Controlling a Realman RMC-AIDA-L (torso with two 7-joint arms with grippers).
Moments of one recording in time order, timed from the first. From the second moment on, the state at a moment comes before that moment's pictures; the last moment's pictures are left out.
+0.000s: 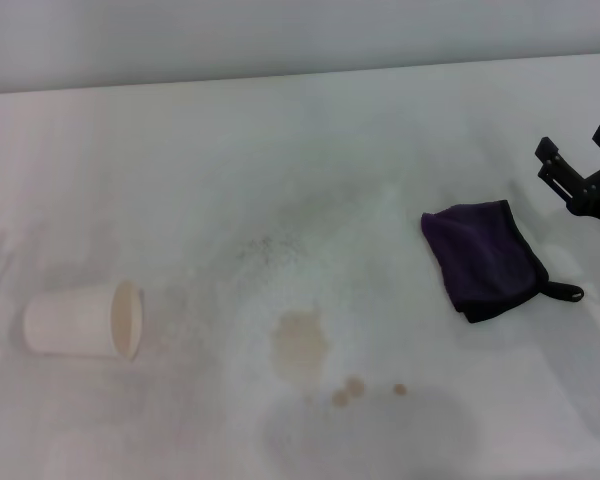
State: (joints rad) left arm -0.33 -2.09 1.05 -0.05 0.43 1.47 -0.11; right arm 0.35 2.02 -0.67 0.06 2.19 1.30 -2.73
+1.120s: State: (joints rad) left arm -0.26 -1.95 1.17 0.78 1.27 1.12 -1.30; right arm 0.38 2.02 -0.67 0.01 2.19 1.22 -2.73
